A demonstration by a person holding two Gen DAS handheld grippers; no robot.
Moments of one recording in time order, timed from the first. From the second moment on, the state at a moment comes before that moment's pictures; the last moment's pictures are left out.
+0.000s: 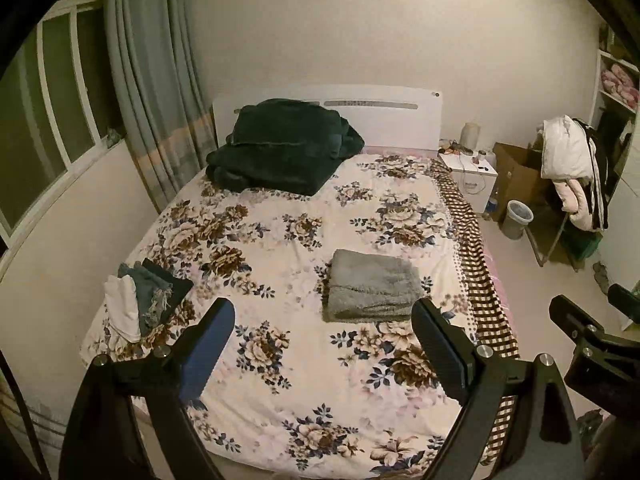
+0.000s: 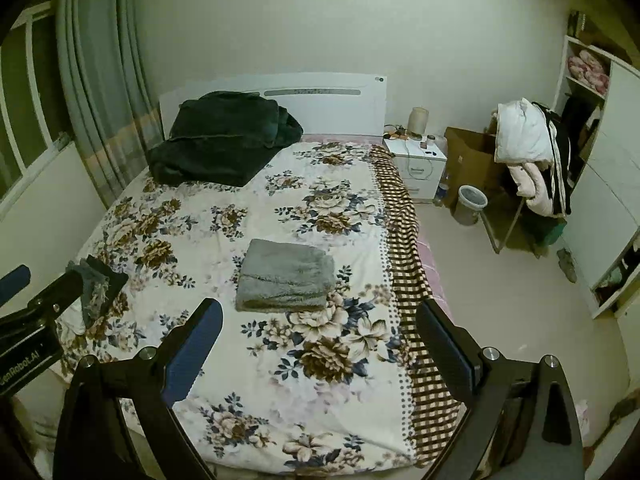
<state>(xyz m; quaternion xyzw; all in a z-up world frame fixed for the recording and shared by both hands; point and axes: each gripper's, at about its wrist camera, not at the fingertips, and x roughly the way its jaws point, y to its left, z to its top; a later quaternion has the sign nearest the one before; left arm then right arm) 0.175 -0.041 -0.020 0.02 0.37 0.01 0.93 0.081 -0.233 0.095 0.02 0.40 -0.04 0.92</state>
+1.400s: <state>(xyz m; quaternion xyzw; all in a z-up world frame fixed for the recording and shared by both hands) 0.166 -0.055 -0.013 0.02 0.37 0.00 0.93 0.077 -0.242 0.097 0.02 0.41 -0.05 0.91</state>
